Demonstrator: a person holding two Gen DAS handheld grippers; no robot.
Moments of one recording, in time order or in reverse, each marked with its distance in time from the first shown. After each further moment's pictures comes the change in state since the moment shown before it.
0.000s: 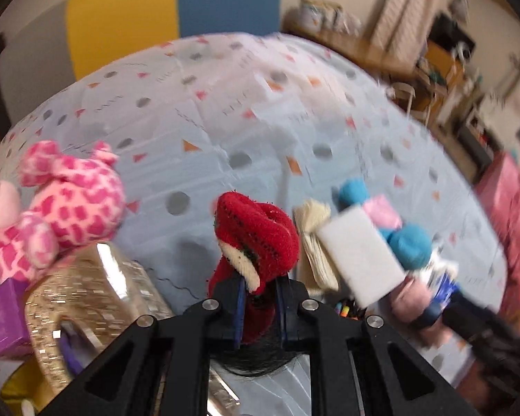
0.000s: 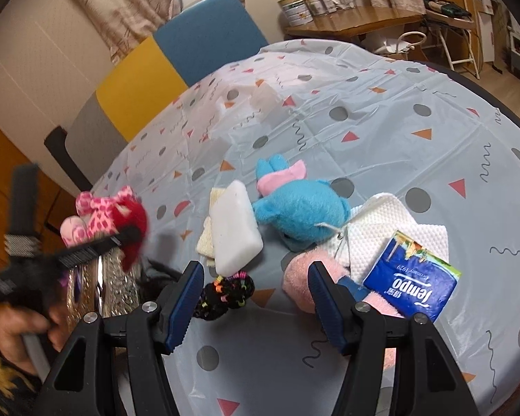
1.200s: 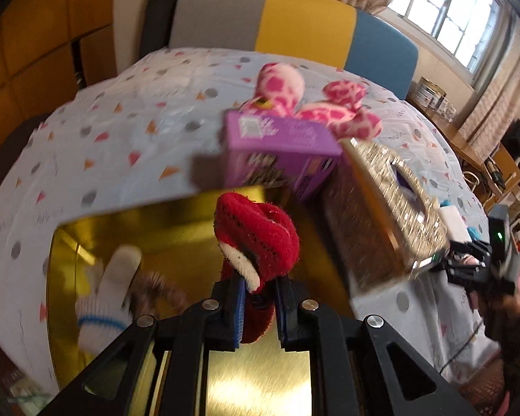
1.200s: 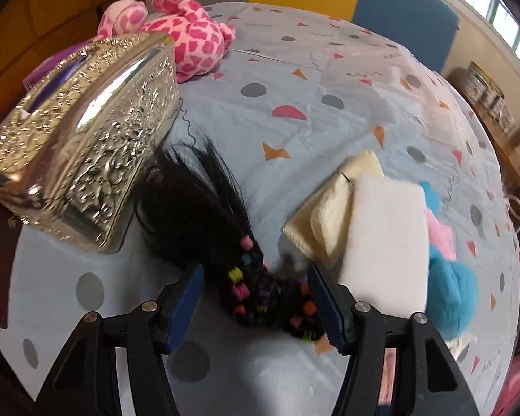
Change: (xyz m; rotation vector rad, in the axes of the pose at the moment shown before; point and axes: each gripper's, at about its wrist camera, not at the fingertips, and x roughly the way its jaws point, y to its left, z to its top) left arm -0.137 0.204 -0.219 -0.428 -0.162 0.173; right arm 0.113 0.121 -0.049 -0.851 0.271 -0.114
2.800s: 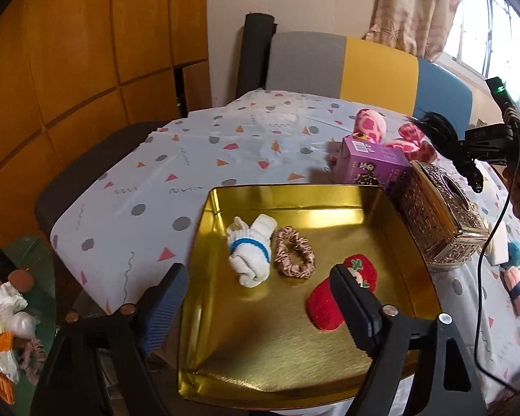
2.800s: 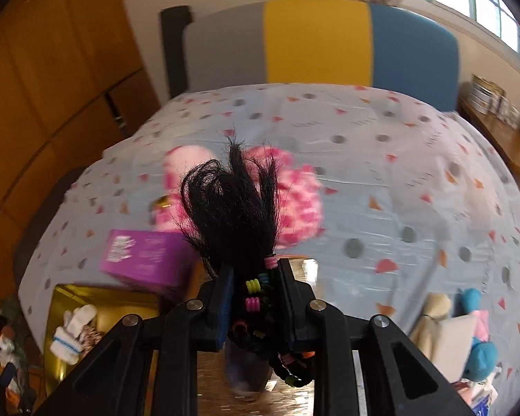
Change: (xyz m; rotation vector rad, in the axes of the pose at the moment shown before) left arm -0.107 0.056 -0.096 -0.119 -0.221 0.321; right arm -0.054 0.090 0.181 0.197 -0.213 0.149
